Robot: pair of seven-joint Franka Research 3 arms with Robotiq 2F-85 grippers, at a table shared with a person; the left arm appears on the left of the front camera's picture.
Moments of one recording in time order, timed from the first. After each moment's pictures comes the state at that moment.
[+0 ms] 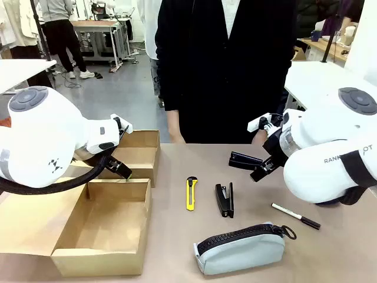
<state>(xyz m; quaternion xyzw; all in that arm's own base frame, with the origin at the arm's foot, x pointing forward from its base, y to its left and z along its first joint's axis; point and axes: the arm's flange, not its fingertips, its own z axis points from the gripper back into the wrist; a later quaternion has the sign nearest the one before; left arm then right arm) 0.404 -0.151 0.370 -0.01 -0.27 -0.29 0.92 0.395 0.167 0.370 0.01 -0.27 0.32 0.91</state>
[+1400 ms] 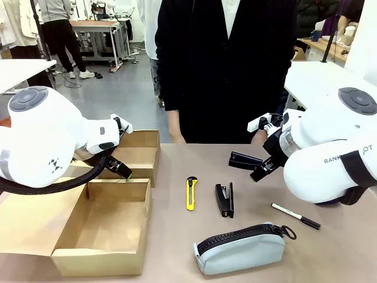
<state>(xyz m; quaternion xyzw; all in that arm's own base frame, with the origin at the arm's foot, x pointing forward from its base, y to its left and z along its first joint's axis) 0.403 -0.152 0.374 -0.02 -0.27 -0.29 0.92 0.395 0.167 0.373 0.01 -0.27 0.31 0.91</state>
